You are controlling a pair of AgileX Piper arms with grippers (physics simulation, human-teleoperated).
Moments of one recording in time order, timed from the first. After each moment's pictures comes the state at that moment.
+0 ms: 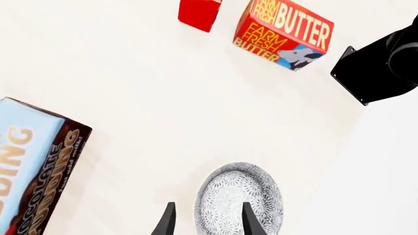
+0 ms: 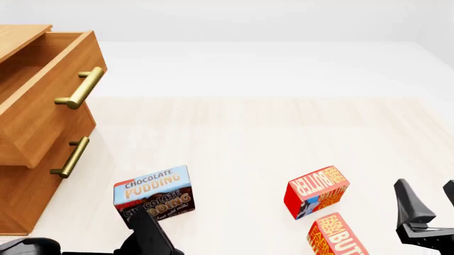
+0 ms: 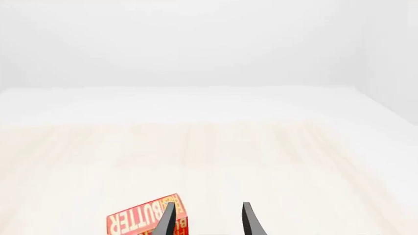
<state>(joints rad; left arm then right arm) -1.16 1.07 -0.42 0.31 -0.34 -0.04 0.15 0.00 -0.08 0.00</state>
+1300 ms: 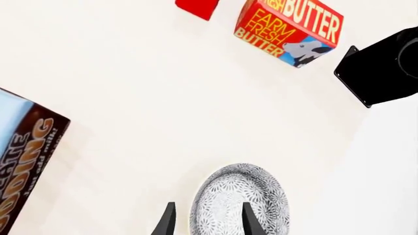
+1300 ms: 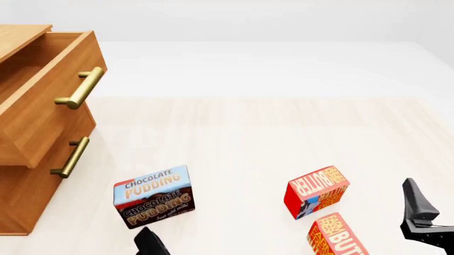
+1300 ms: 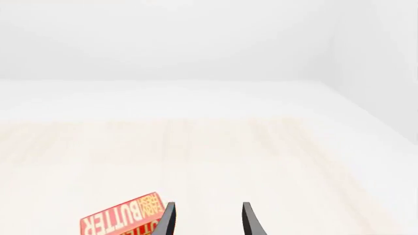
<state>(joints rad) -1.19 1.19 -0.28 0.00 -0.43 -0.13 0.19 0.00 -0.10 -0.05</state>
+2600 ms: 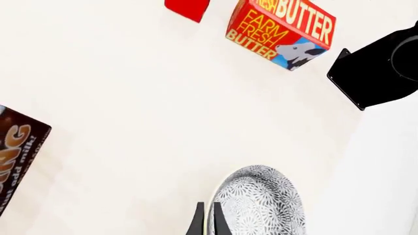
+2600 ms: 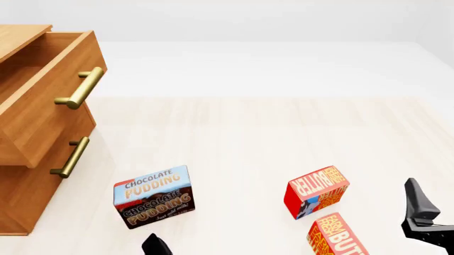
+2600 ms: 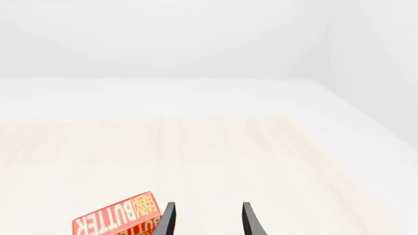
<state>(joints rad) -1.22 1.29 -0.24 -0.17 -0.46 -0.15 0.21 0.00 -0.11 -0.06</state>
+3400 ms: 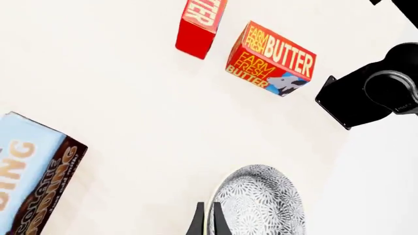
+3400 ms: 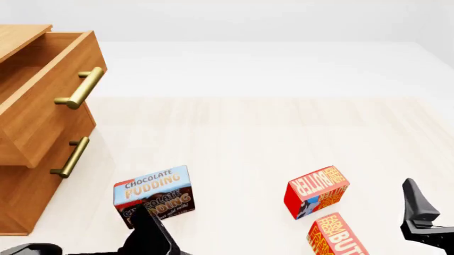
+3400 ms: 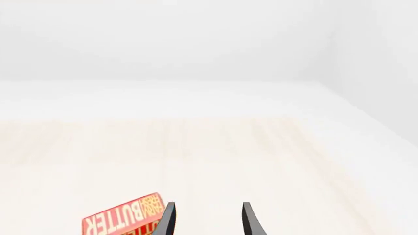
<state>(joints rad) -1.15 1.09 -0.38 0.12 -0.39 -0.12 0.18 0.00 -0.09 -0.05</state>
